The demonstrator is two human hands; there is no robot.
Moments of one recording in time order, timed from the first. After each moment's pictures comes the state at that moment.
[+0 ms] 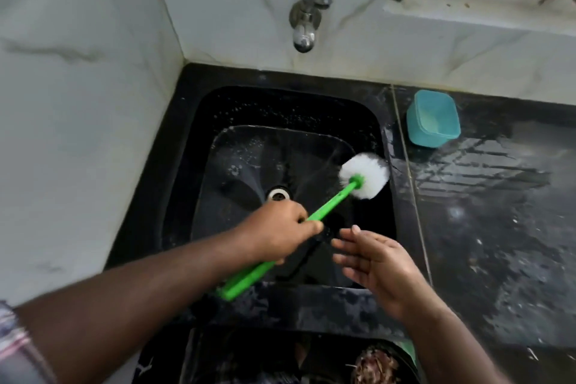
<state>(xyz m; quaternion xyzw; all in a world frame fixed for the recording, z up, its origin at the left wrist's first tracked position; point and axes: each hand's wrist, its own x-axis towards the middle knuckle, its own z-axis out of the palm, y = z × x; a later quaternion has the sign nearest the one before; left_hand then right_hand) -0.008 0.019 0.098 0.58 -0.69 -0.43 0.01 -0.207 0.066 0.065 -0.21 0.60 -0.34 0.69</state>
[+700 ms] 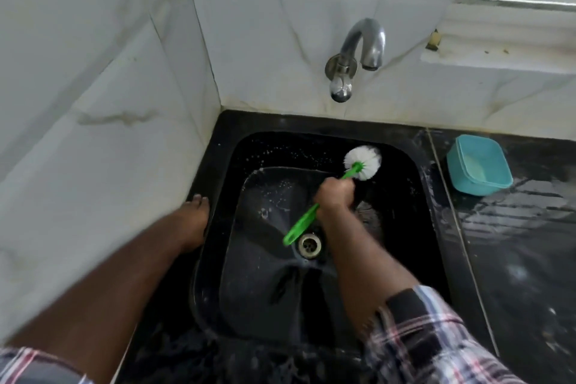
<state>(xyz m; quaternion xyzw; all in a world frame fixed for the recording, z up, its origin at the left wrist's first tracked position) 0.204 -0.065 0.028 0.70 -0.66 -0.18 -0.20 -0.057 -0.156 -0.005 -0.23 0.73 -0.42 0.48</state>
